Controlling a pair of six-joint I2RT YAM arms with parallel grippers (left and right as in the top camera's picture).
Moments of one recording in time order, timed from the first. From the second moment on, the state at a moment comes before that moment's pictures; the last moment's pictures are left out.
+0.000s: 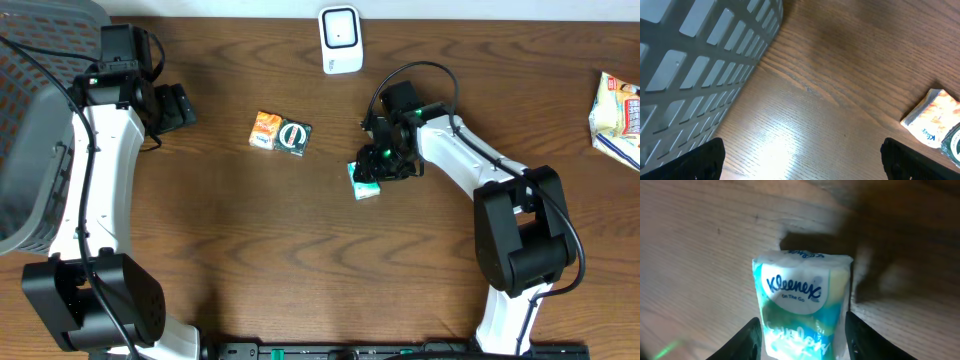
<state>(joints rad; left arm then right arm) 0.10 1.71 1.57 -1.02 -0.18 -0.28 0.35 2.03 1.39 -0.79 -0.37 0.16</state>
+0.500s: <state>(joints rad) 0.10 1.71 1.57 -1.02 -0.18 -0.28 0.35 2.03 1.37 -0.77 -0.36 0.16</state>
